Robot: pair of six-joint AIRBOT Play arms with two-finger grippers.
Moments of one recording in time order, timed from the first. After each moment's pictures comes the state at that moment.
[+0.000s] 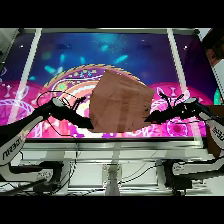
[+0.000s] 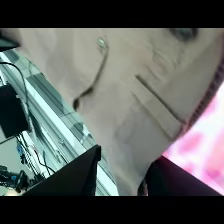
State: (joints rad) left arm -0.16 -1.48 0.74 0.78 -1.12 -0.92; right arm -0.26 -1.54 0.77 -0.70 1.39 0.80
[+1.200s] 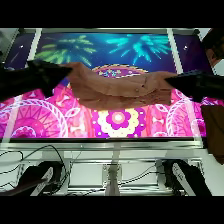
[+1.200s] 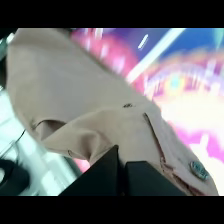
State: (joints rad) left arm -0.01 -0.68 1.17 0.54 -1.07 -0.80; right arm -0.26 -0.72 1.24 -0.44 1.43 0.94
